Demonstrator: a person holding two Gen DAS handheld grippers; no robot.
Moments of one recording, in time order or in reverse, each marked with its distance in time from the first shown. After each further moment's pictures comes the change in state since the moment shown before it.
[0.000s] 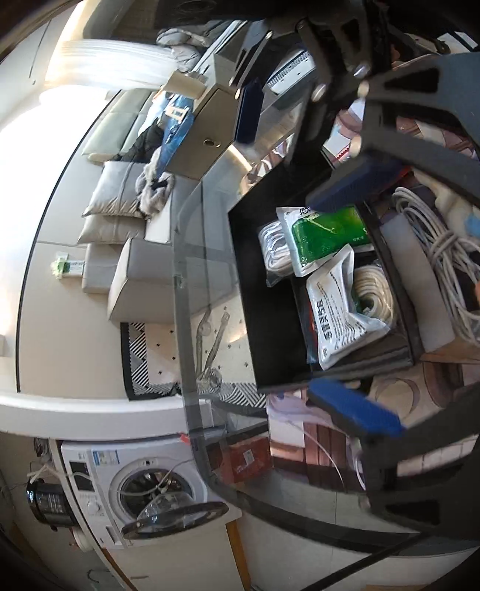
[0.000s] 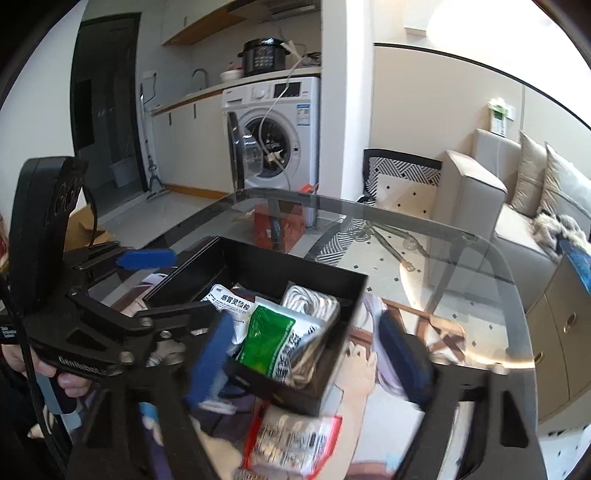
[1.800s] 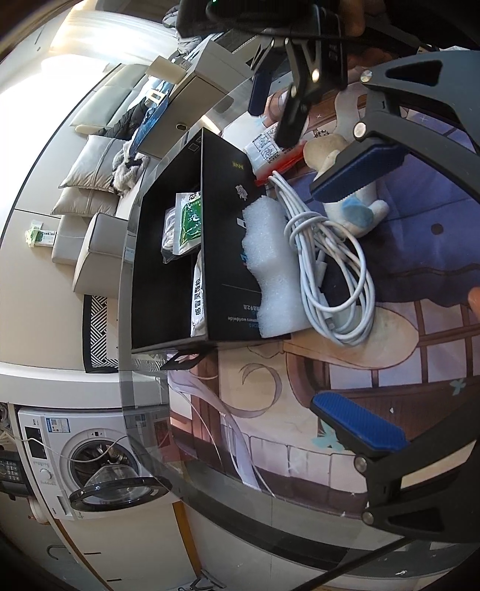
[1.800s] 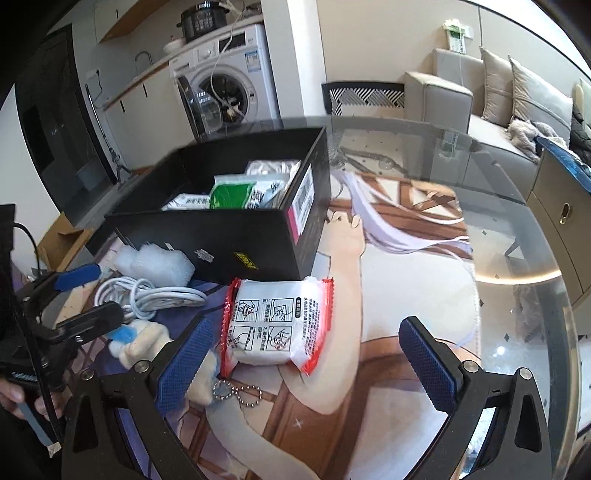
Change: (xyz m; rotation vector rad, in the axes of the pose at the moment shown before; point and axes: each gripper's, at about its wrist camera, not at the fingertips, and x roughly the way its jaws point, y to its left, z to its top) left arm -0.017 0.003 -0.082 -0.098 0.129 0.049; right arm 0.015 -0.009 -0.082 0.199 0.235 -0.050
